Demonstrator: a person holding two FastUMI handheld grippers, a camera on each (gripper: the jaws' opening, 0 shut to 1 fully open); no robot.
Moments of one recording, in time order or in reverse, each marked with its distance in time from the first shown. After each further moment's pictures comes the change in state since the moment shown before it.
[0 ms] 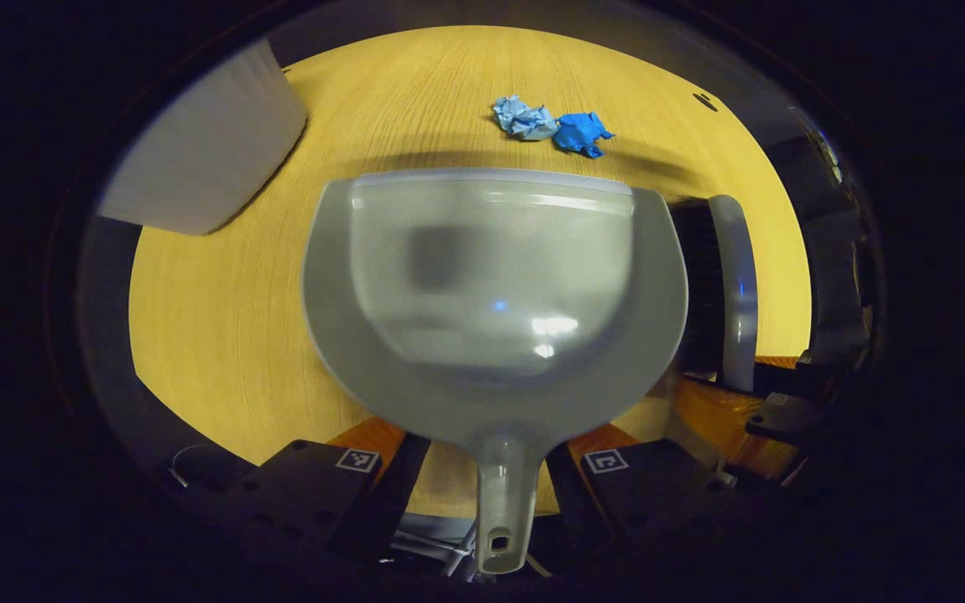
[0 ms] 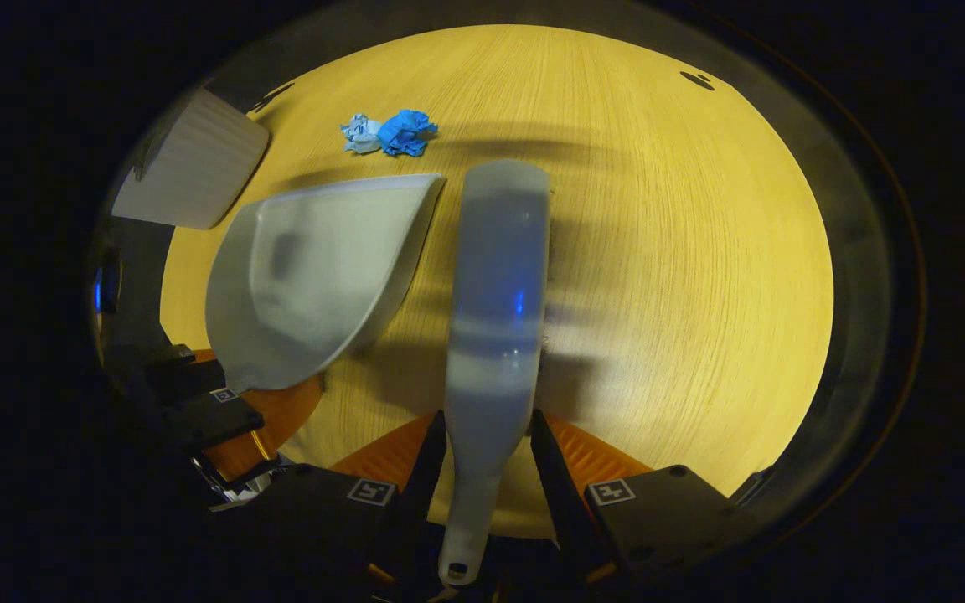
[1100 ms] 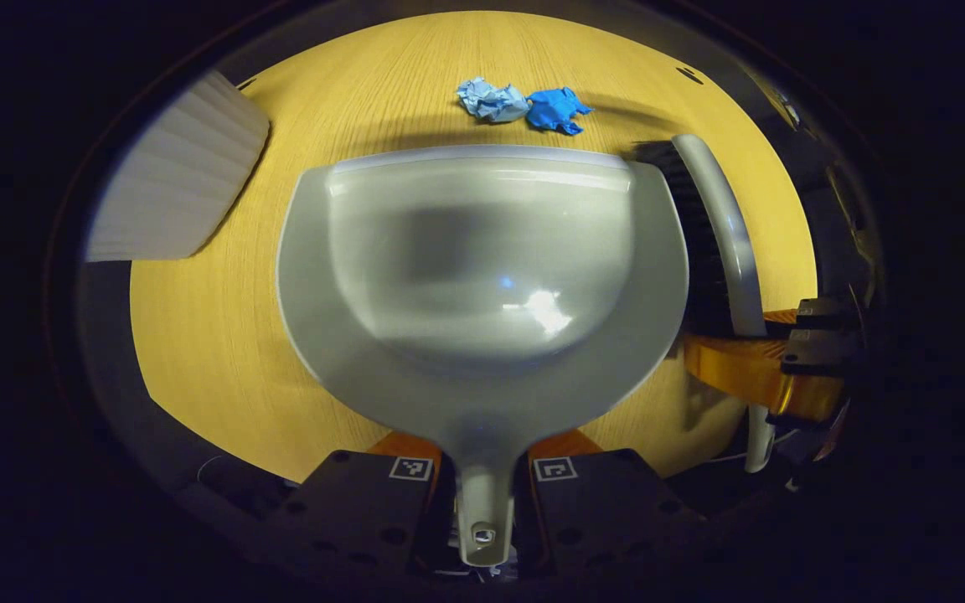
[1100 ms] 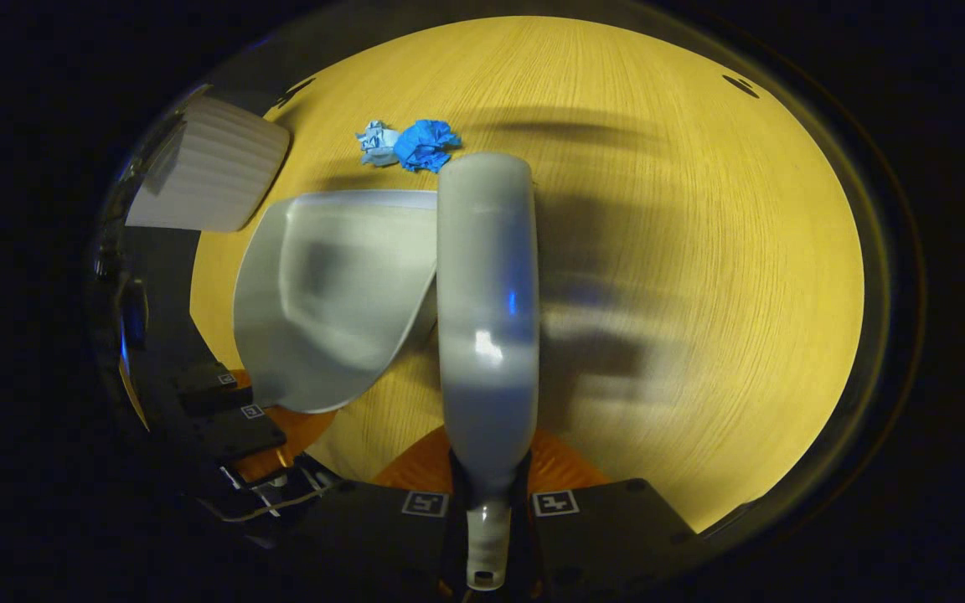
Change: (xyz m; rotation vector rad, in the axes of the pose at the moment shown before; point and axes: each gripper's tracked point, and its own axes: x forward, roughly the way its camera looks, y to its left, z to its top) left arm 0.004 -0.004 -0.007 0.001 0.083 0.010; right arm 0.003 0.010 0.032 -0.069 0.047 0.138
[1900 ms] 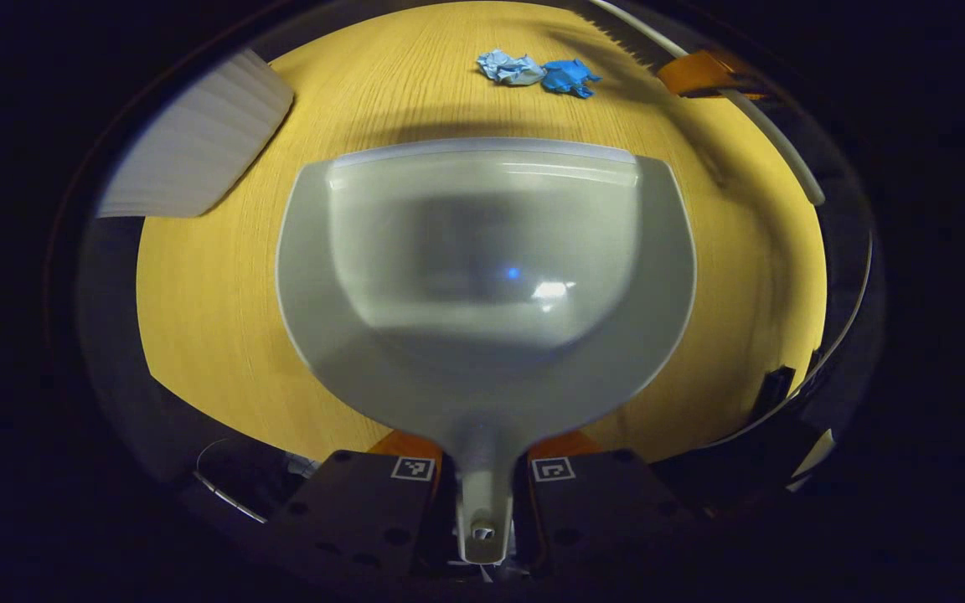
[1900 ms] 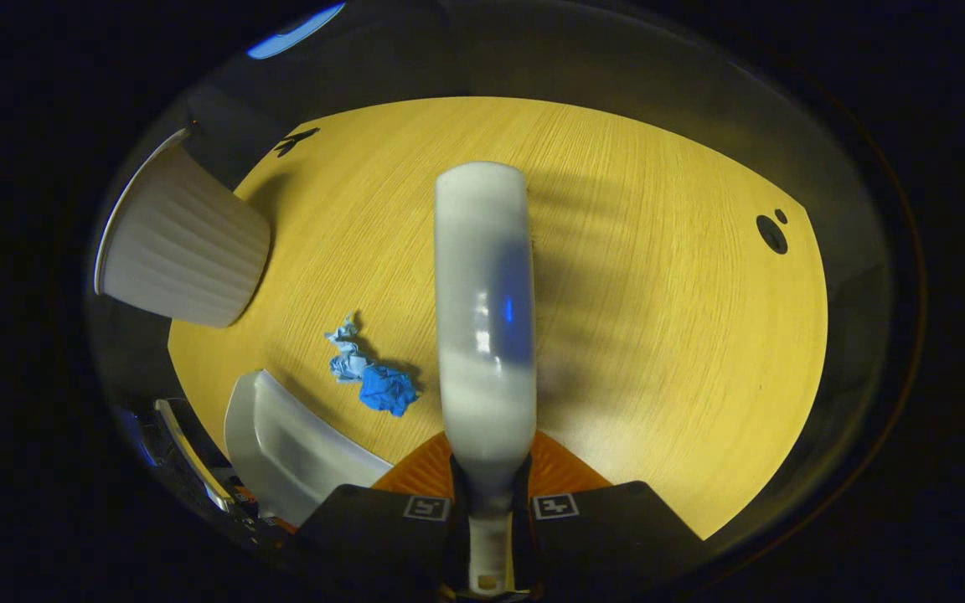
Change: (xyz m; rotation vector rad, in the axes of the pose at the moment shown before) left arm 0.000 0.012 -0.043 0.004 0.075 0.035; right arm -0.022 -0.029 0.186 -0.133 -0.223 -0.103
